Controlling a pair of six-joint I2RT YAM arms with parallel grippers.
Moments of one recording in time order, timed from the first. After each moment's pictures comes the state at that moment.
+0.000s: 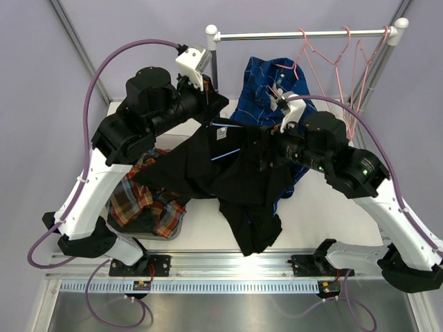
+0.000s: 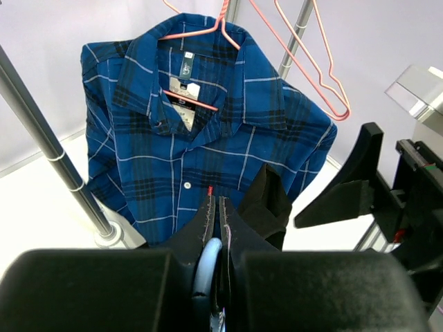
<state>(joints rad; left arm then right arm) -0.80 1.48 2.15 -0.81 0.02 -0.19 0.76 1.11 1.57 -0.80 -0.08 0.35</state>
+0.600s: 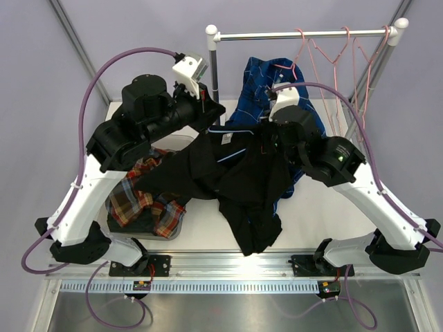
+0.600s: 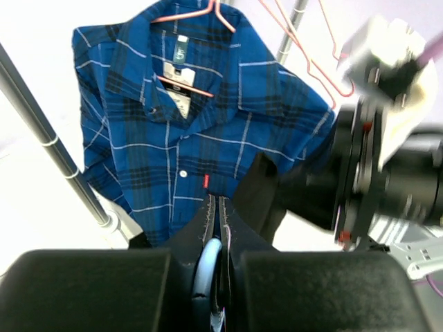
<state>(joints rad) -0.80 1.44 2.08 -0.81 0.04 -0.19 0.89 1.31 1.73 -0.88 0.45 0.36</state>
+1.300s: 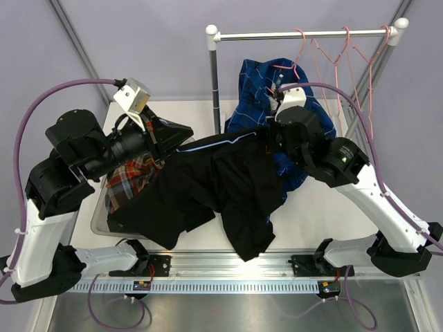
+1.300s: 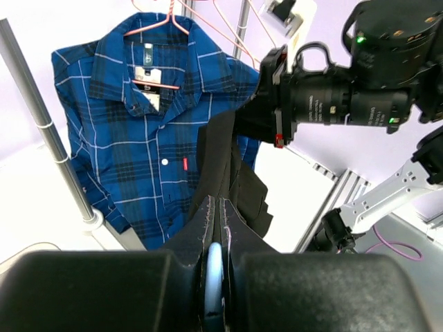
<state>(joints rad) -0.81 1.10 1.91 -0.85 0.14 -0.19 0.87 1.31 1.76 -0.93 0.55 0.38</state>
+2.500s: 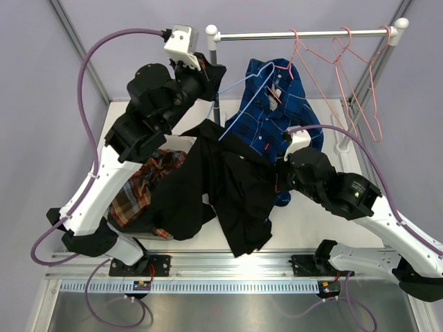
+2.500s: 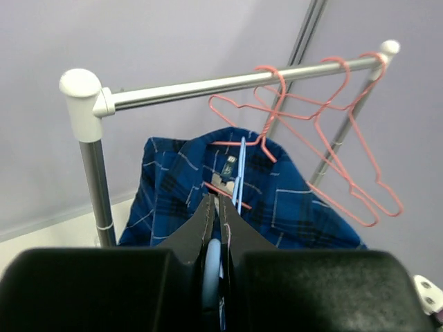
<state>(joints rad) -0.81 1.49 2.09 -0.45 -0.23 -0.20 0.93 0.98 1.29 -0.86 0.33 0.51</state>
